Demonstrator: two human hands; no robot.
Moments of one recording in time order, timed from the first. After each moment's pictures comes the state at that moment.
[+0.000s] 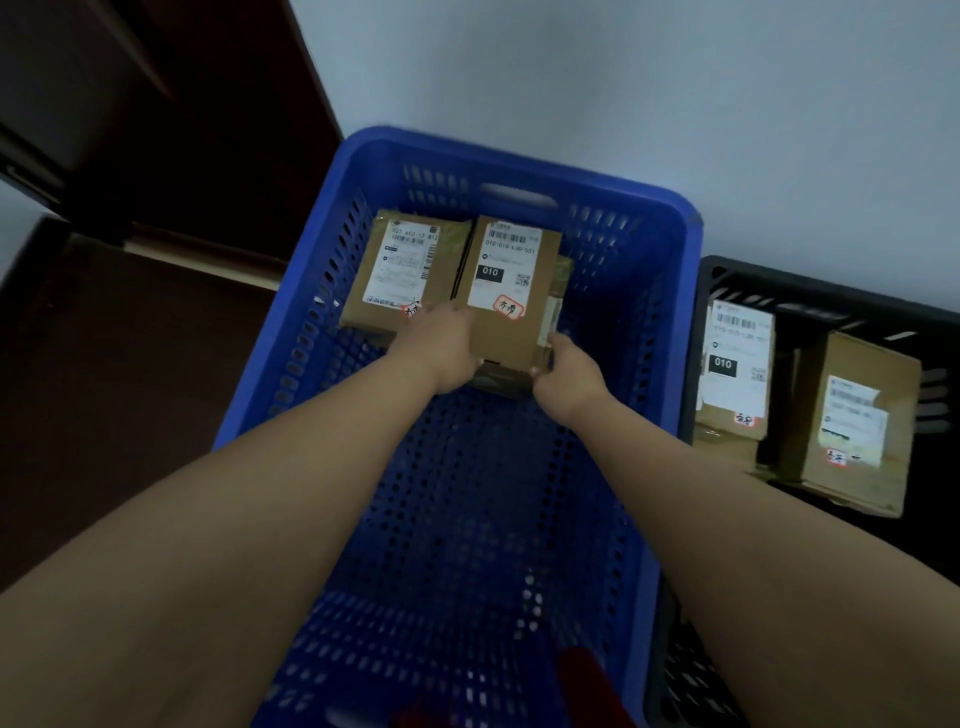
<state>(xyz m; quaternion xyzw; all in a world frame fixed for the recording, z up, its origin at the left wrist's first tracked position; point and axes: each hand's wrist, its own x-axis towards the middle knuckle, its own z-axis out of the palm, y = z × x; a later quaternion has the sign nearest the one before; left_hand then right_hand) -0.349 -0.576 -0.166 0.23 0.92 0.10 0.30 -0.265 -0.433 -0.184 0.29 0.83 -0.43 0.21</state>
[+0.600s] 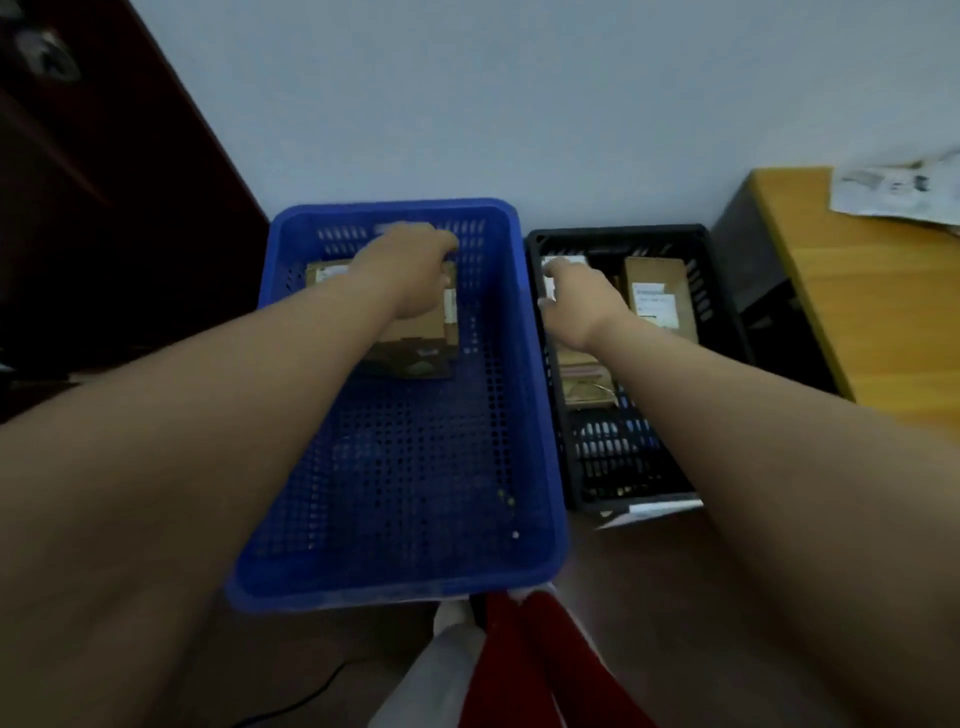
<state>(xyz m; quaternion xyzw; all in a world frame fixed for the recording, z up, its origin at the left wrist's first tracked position) -0.254 -0.561 0.049 0.44 0.88 0.02 0.16 -0.113 -0.418 0.029 0.30 0.92 -0.25 0.08</state>
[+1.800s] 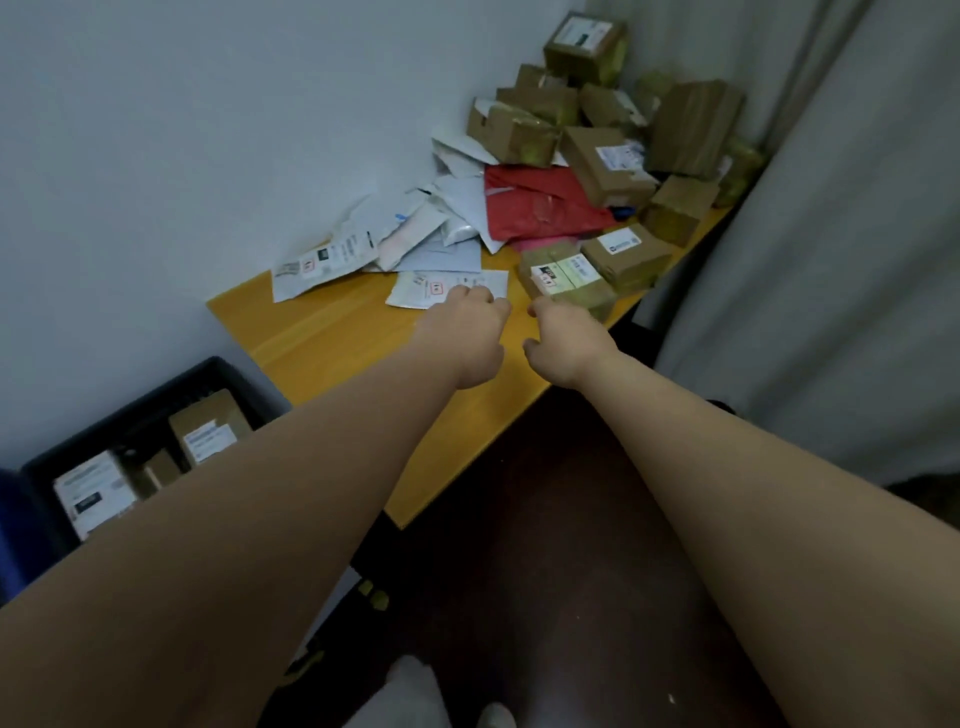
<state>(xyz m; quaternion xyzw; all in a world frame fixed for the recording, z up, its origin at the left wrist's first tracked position) 0.317 -0.124 0.137 0.77 0.64 0.00 0.05 0.456 -0.095 0.129 0.58 0.80 -0.16 -0.02</state>
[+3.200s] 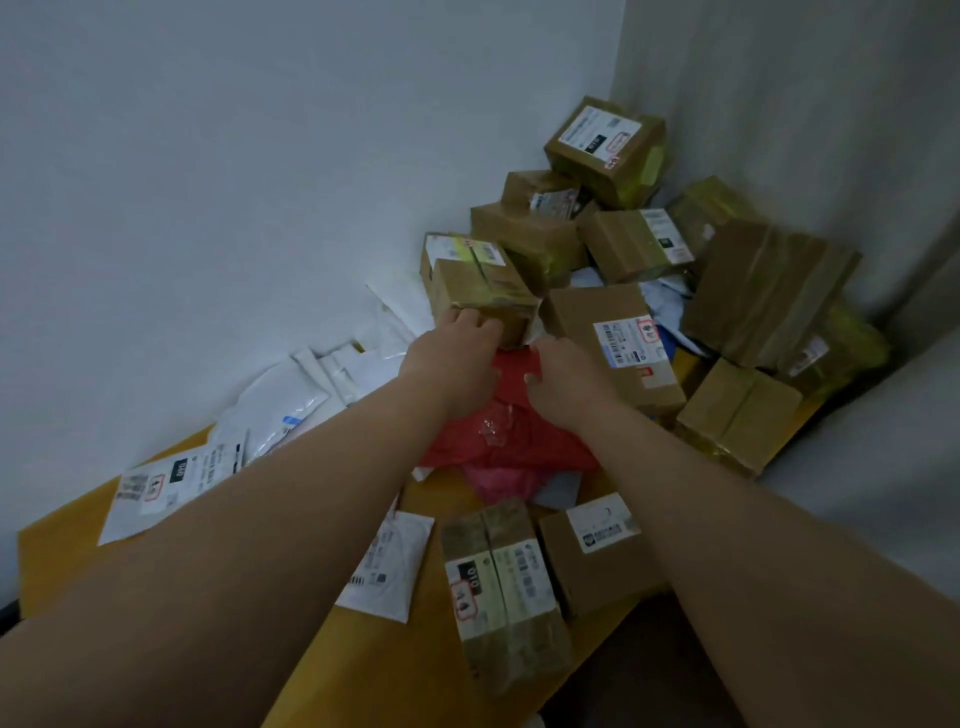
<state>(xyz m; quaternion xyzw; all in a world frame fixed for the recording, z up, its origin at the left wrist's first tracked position) 0.360 0.366 0.138 0.69 0.72 0.01 0.06 0.499 0.413 0.099 0.52 0.82 -0.22 -0.07</state>
